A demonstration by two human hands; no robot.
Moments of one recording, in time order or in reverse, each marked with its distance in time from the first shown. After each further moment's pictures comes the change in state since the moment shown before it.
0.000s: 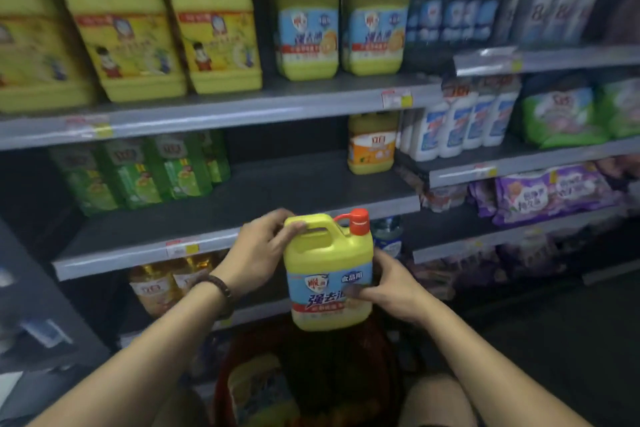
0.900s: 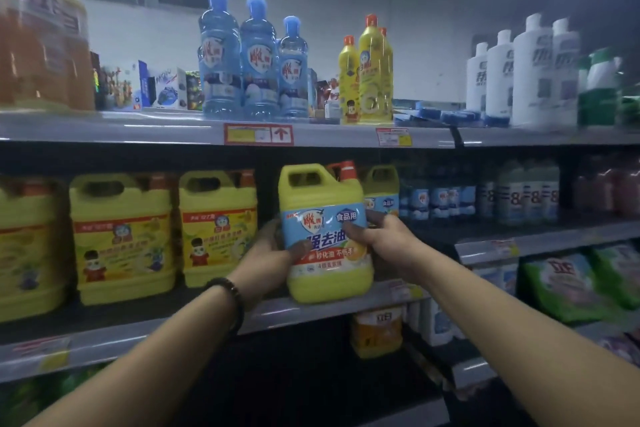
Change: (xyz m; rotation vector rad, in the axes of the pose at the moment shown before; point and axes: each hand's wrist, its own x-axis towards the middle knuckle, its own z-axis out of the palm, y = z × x) left_hand 0.231 0.138 -0.126 -0.531 0.076 -0.015; right_hand 0.189 -0.317 -0.133 0.133 0.188 -0.271
